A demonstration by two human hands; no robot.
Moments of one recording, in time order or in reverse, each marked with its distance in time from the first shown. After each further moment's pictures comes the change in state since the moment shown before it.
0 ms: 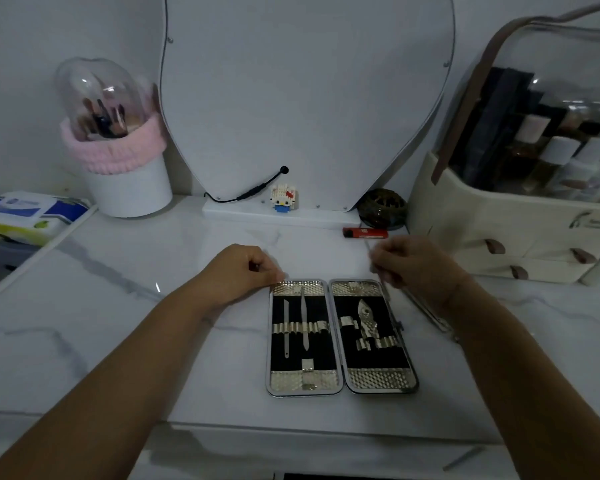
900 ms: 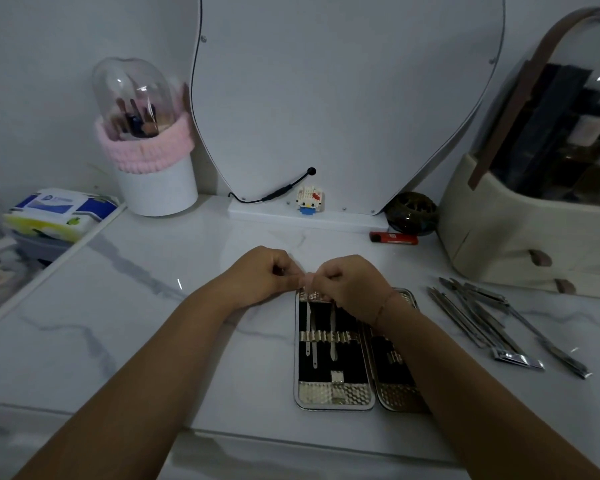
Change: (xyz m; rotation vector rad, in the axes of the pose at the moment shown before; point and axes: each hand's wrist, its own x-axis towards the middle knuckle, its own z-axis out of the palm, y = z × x) left_hand 0.003 -0.002 -0.010 0.073 -0.083 0.007; right_hand 0.040 0.003 0.097 -0.256 -0.120 -0.234
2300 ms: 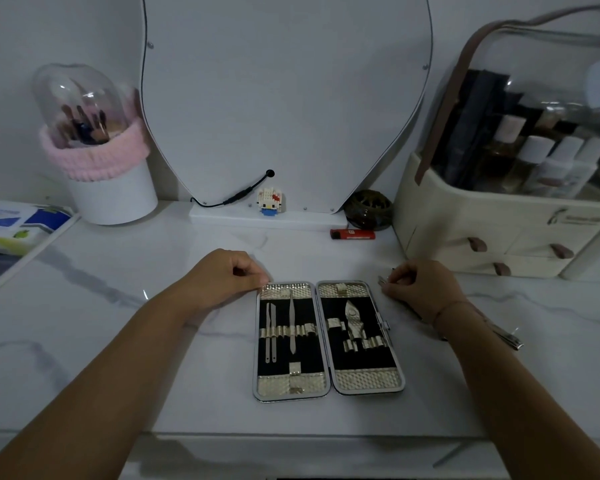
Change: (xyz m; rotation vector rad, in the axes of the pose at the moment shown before) left_hand 0.001 -0.005 0.005 -0.062 0.022 -0.013; right_hand -0.064 0.082 -0.090 -0.247 0.290 0.433
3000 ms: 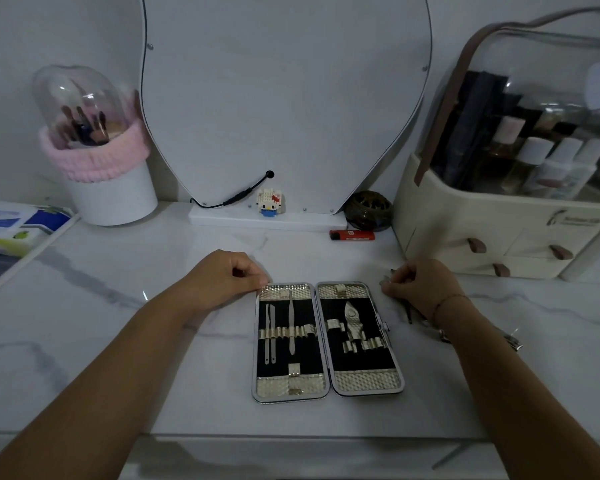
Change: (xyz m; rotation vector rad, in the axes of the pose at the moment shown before) left_hand 0.000 -0.001 0.000 0.016 0.006 0.002; right_hand 0.002 -0.005 -0.006 0.010 -0.066 0.007
